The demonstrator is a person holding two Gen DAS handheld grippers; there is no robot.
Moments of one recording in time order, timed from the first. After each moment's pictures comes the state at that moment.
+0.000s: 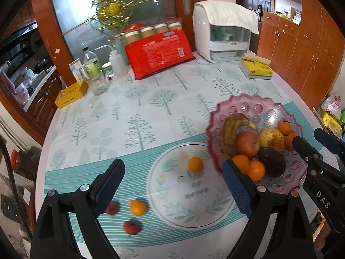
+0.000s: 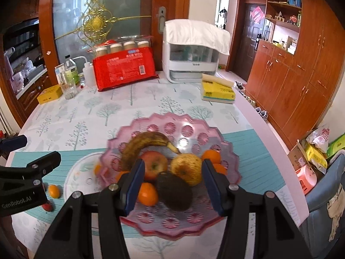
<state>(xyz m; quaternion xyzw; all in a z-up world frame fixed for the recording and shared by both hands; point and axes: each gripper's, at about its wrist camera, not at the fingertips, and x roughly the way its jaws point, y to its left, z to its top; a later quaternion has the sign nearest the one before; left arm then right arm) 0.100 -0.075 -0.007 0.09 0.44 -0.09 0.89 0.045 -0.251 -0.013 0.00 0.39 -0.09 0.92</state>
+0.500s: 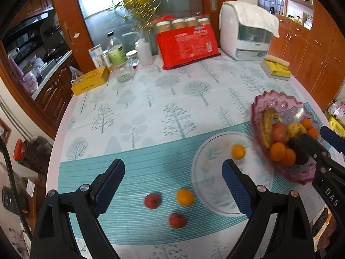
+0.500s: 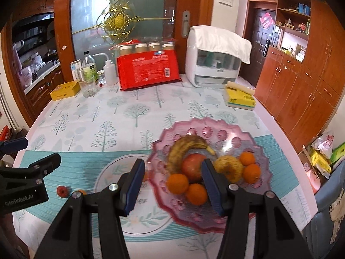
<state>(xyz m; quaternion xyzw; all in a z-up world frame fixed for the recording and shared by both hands) 0.105 0.025 -0.016 0.08 0.46 -0.06 0.88 0.053 -0.163 -0.014 -0.01 0.39 -0.07 0.92</state>
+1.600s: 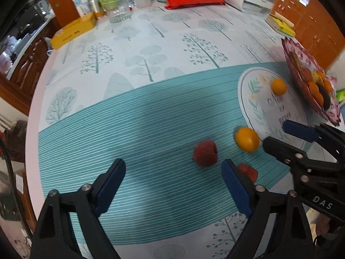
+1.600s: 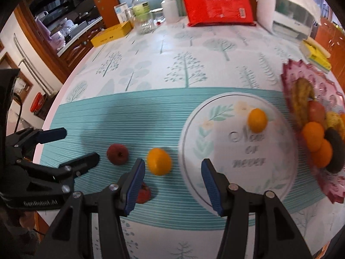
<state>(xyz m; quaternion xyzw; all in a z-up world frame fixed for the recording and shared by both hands) 0.125 0.130 -0.130 0.08 0.57 -0.14 0.80 0.089 -0.037 -0.126 0.04 0.53 0.09 0.84</state>
